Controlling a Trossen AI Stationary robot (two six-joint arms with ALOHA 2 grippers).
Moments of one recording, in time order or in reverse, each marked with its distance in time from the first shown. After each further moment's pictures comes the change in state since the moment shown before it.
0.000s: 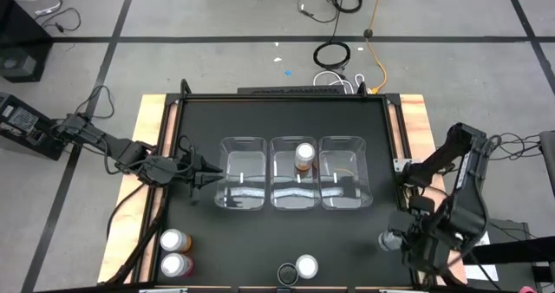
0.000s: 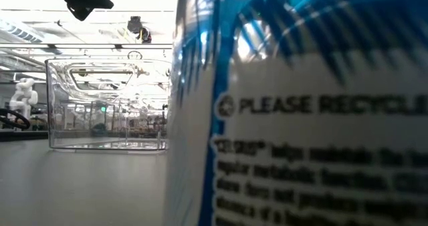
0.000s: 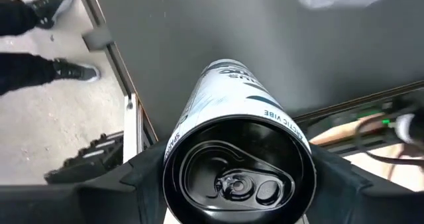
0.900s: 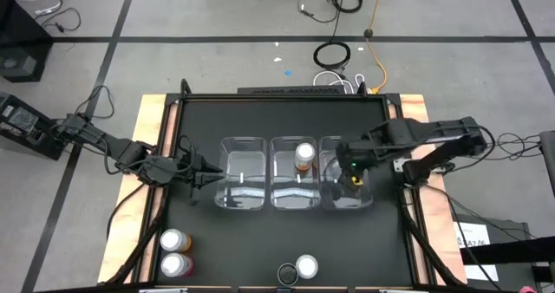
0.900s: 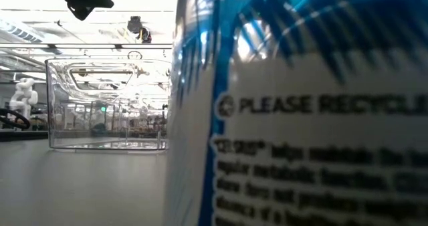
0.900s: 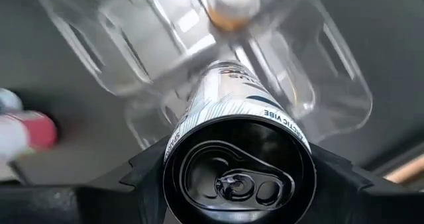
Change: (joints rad) left arm 0.000 0.000 0.000 0.006 0.000 0.000; right arm -0.862 -0.010 0.095 -0.003 0.144 -0.648
